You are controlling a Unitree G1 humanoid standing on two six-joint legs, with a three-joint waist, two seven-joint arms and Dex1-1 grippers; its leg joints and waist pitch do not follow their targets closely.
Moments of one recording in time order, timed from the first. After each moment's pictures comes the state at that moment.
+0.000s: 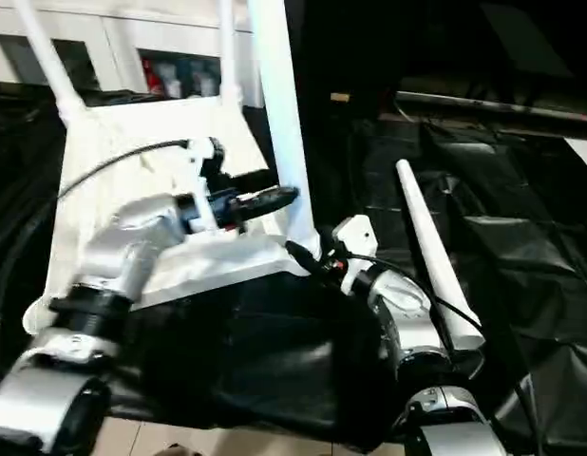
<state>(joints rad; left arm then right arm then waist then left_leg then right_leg) -0.74 0.12 -0.01 0.50 -0.36 0.25 -0.97 -0.51 -0.18 -0.01 0.85 0.14 -0.36 0.79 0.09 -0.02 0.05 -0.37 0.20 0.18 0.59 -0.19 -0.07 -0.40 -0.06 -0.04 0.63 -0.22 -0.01</state>
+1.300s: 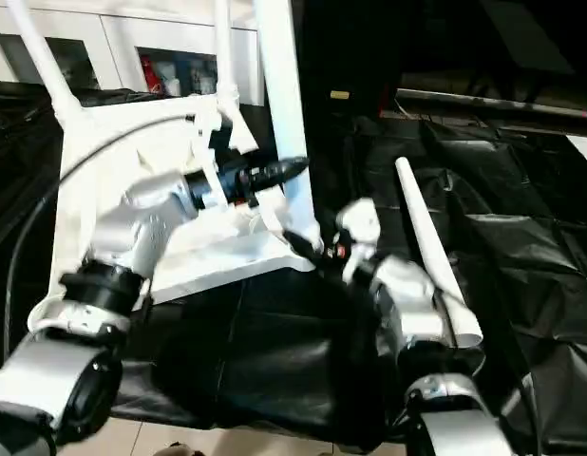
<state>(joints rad) -0.88 0.12 -0.02 0.61 -0.31 0.21 -0.93 -0.57 -0.21 -0.02 0.77 0.20 -0.26 0.89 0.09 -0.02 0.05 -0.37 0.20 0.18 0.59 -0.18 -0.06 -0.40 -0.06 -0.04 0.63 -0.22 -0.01</state>
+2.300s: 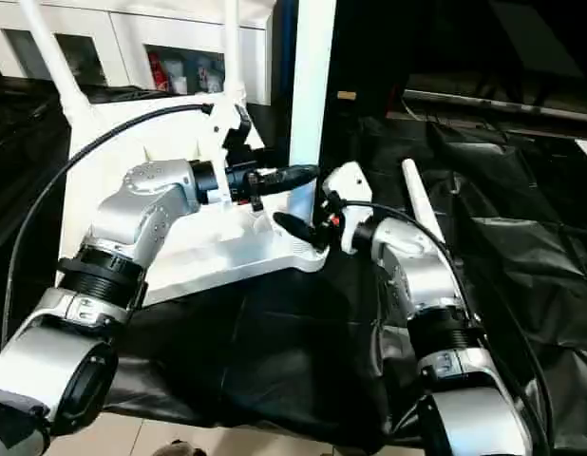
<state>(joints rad) -0.90 0.15 -0.09 0.59 -0.26 0.21 -0.98 -0.64 -0.27 0.06 0.59 0.14 0.04 0.87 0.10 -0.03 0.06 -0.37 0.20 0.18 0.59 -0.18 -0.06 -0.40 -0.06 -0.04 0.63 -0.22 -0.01</state>
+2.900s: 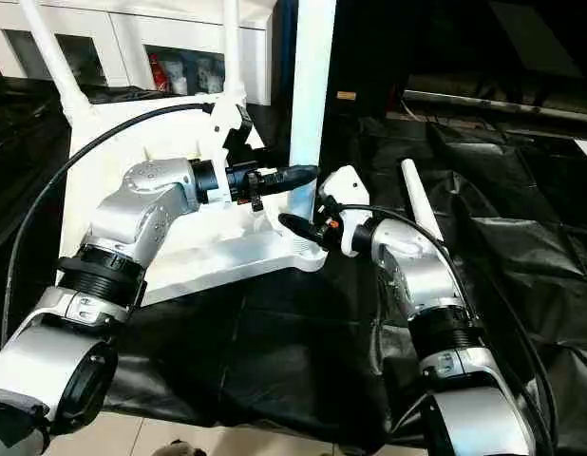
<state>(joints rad) -0.91 0.15 -0.09 0.59 -0.25 0.21 -0.99 -0.64 -0.28 0.08 0.59 0.12 0.04 0.87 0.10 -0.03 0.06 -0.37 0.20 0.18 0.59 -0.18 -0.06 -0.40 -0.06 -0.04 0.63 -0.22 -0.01</state>
